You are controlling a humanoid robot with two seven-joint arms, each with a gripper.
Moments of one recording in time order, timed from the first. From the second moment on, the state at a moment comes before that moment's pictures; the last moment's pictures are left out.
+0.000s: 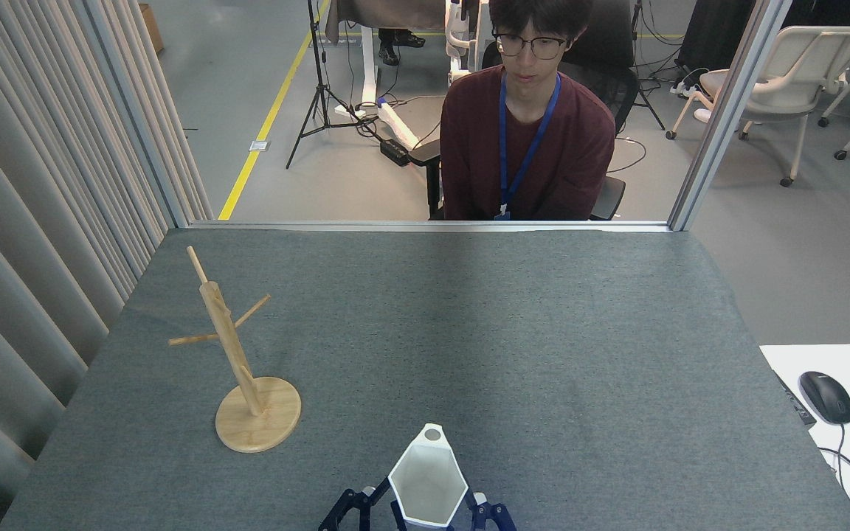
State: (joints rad) left arm 0.17 -0.06 -0.30 -1.48 -1.83 -0.34 0.37; right arm 0.27 0.15 0.47 -1.56 1.79 0.08 -0.46
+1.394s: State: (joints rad) left arm 0.15 -0.06 -0.30 -1.54 -1.91 -0.33 0.37; right arm 0.28 0.14 0.53 -1.61 1.78 0.08 -0.53
